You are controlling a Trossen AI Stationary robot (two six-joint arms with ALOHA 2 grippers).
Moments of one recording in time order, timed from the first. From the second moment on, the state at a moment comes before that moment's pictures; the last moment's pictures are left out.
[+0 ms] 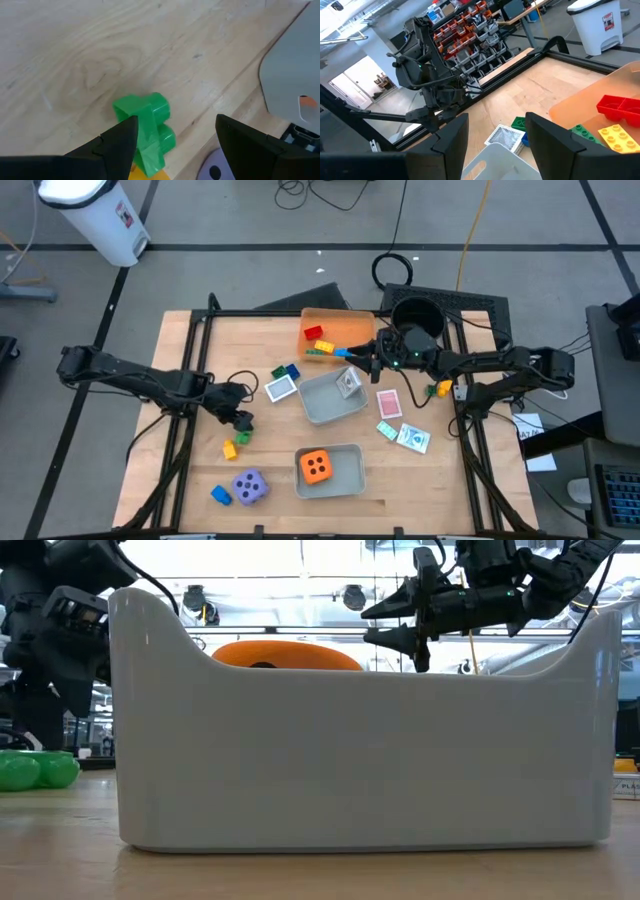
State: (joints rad) left arm -0.11 0.90 0.40 -0.50 0.23 -1.19; right arm -0.31 1.28 0.56 0.67 -0.18 0.54
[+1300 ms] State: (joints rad) left arm -0.10 0.85 0.40 -0.51 0.25 -1.15; right arm -0.31 1.28 0.56 0.67 -0.15 0.51
